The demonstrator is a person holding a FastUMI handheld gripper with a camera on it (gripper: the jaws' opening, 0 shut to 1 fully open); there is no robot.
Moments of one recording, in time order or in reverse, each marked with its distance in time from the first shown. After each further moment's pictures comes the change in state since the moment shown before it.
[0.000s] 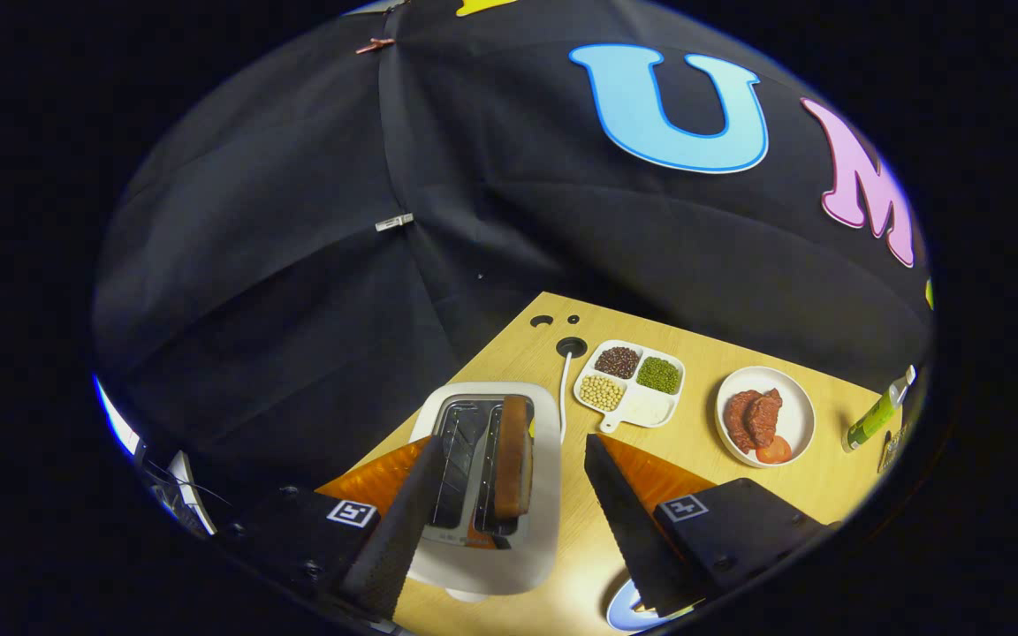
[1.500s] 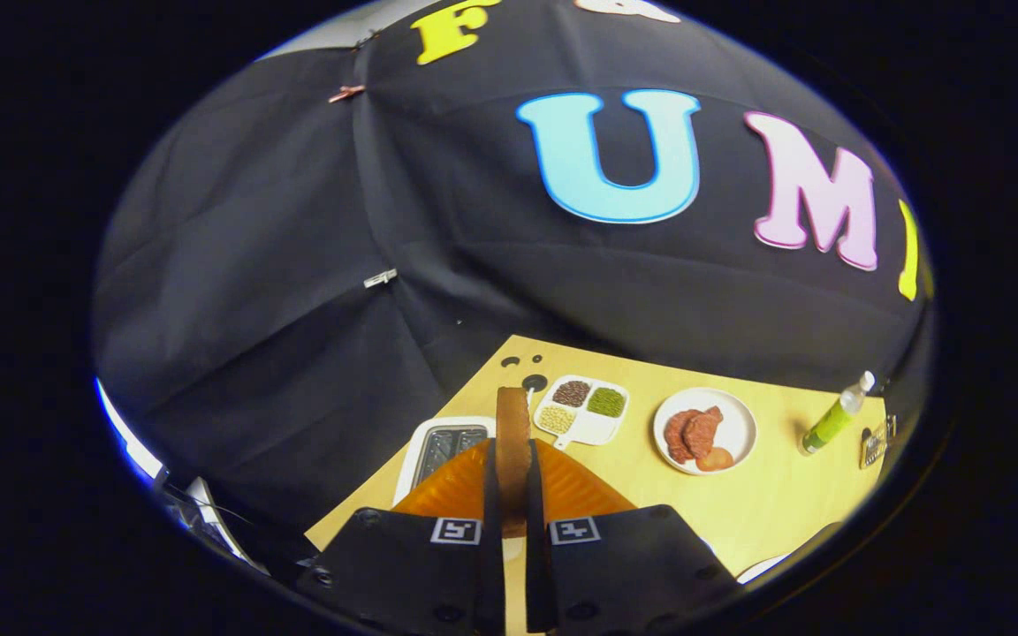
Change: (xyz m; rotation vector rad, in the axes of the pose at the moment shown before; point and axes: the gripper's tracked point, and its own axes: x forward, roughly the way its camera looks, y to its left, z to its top) arm -0.136 -0.071 0.046 0.139 -0.127 -0.046
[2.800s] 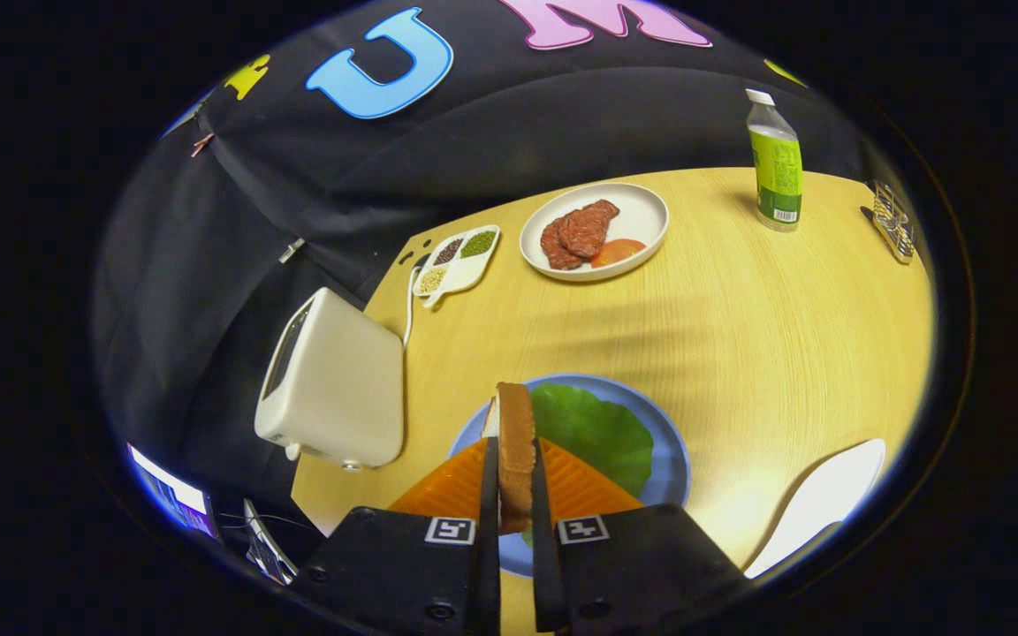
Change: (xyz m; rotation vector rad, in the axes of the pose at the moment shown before) arm 0.003 -0.176 -0.231 0.356 0.270 -0.016
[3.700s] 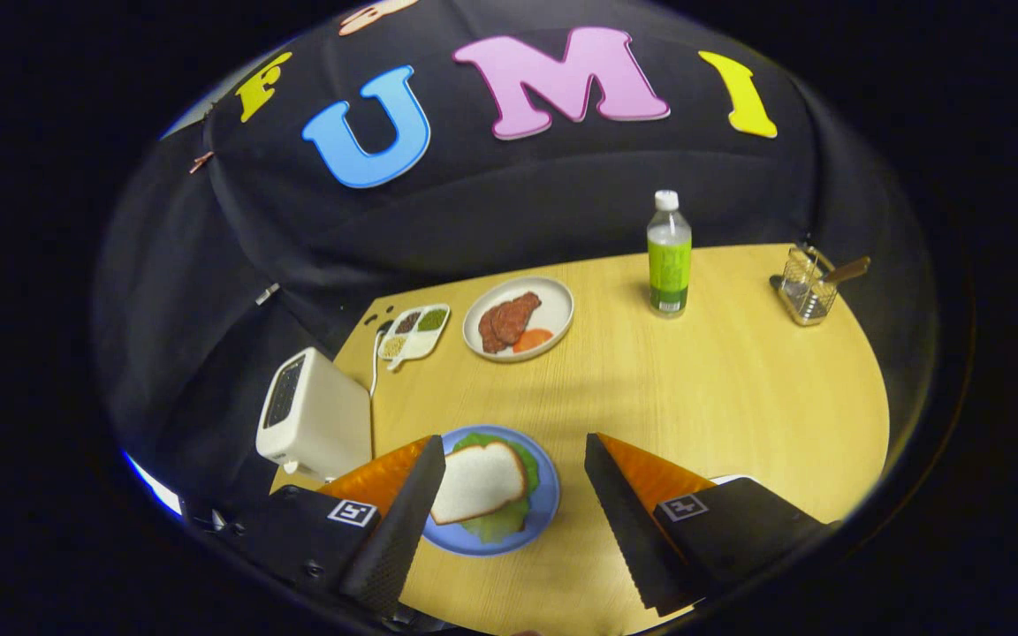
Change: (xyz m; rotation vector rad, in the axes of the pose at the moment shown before) arm -0.156 -0.032 0.093 -0.067 -0.291 -0.150
